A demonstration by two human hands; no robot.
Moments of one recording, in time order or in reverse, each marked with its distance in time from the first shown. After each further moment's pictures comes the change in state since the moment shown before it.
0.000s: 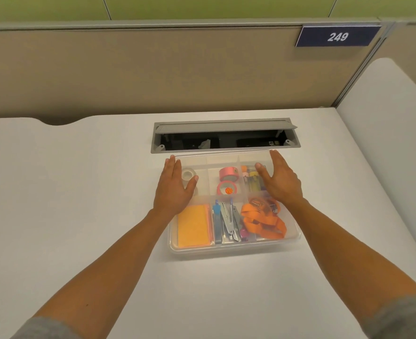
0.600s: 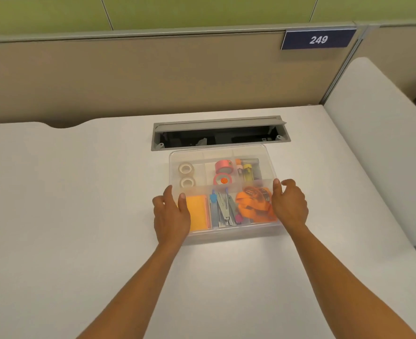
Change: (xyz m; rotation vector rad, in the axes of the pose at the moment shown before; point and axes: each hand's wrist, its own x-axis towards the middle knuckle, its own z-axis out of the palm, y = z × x) left_hand -0.111 0.020 -0.013 -0.223 0.130 -0.307; right_hand -0.092 0.022 -0.002 0.127 0.213 0.326
